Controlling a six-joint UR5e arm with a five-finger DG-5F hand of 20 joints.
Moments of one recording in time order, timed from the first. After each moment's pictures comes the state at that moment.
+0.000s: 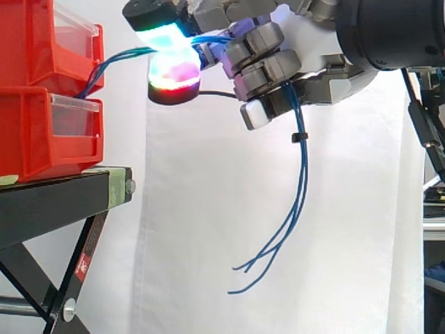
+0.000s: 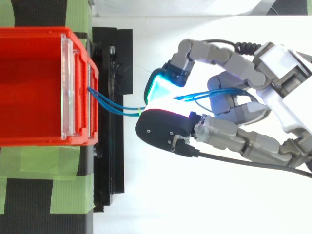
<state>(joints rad) 0.46 -1.95 -1.63 -2.36 -0.38 -0.75</state>
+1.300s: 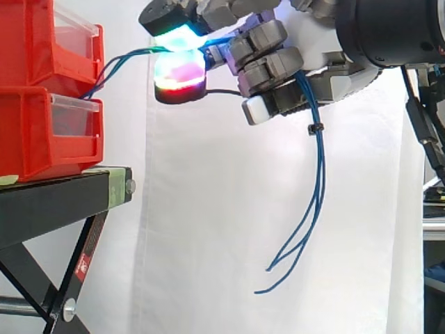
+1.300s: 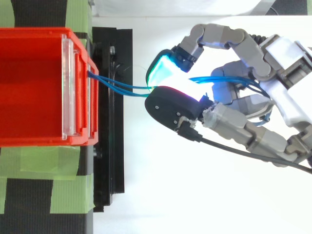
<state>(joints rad) 0.46 -1.95 -1.63 -2.31 -0.34 -0.78</state>
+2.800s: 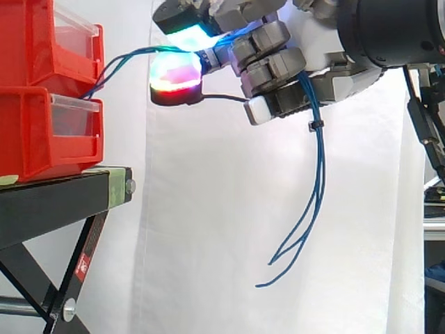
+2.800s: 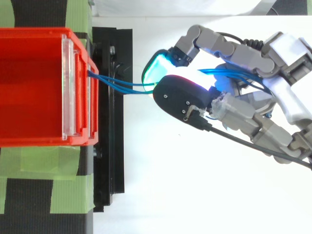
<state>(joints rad) 0.46 -1.95 -1.63 -2.30 -0.32 -0.78</state>
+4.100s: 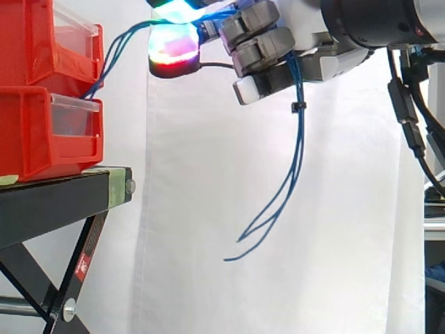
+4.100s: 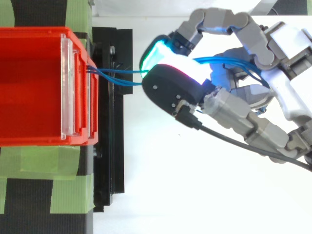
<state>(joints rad) 0.45 -1.95 -1.63 -2.11 -0.32 -0.99</state>
